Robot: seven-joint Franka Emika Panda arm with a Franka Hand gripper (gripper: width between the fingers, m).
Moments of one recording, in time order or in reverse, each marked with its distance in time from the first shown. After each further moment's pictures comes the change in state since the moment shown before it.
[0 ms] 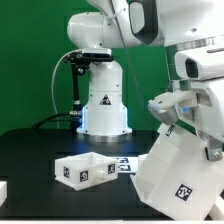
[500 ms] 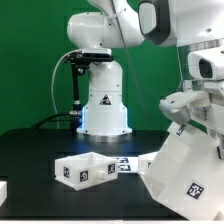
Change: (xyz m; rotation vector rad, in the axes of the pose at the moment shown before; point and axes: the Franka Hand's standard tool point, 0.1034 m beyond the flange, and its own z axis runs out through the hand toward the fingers) arm 0.018 -0.003 0.003 0.005 0.003 0.002
